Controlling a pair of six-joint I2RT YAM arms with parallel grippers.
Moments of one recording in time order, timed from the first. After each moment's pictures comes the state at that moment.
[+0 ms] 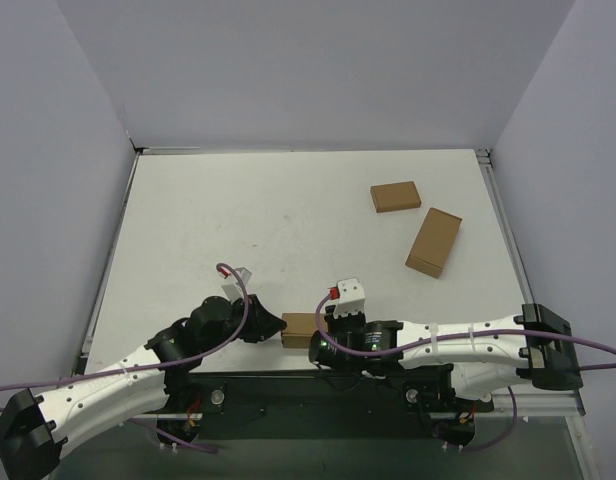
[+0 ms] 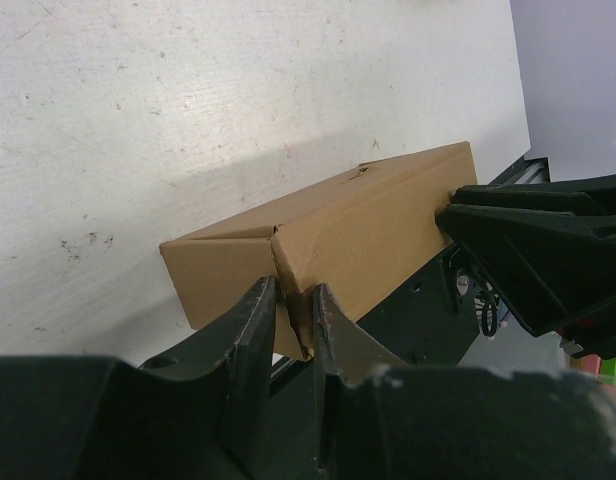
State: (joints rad) left arm -0.89 0.65 0.24 -0.05 0.02 -0.91; right arm 1.45 1.30 0.81 -0.71 0.84 1.07
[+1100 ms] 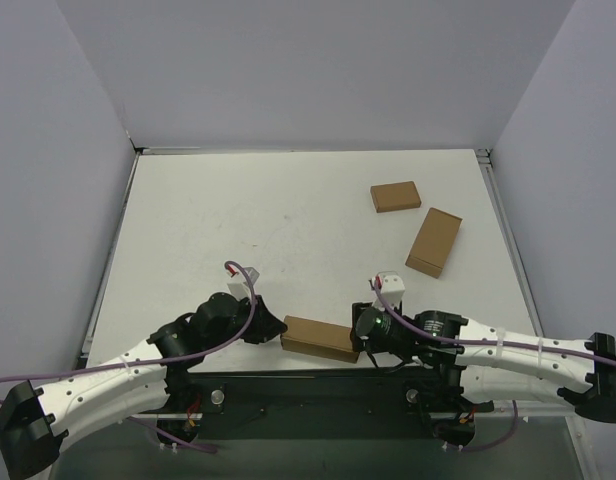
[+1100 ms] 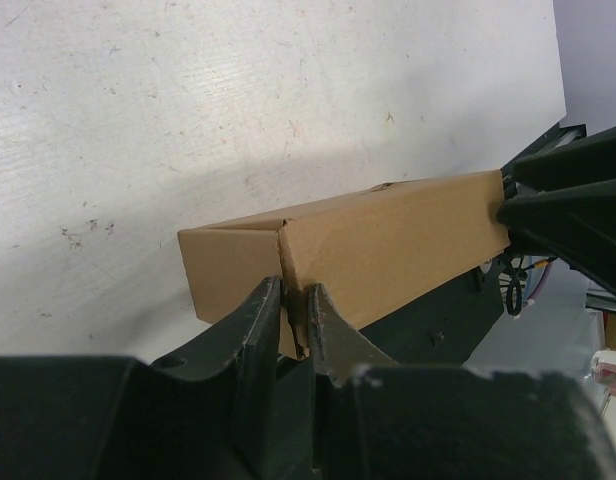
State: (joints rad) left arm -0.92 0.71 0.31 -0.14 0.02 -0.86; right arm 1.26 0.94 0.69 -0.79 0.51 0.98
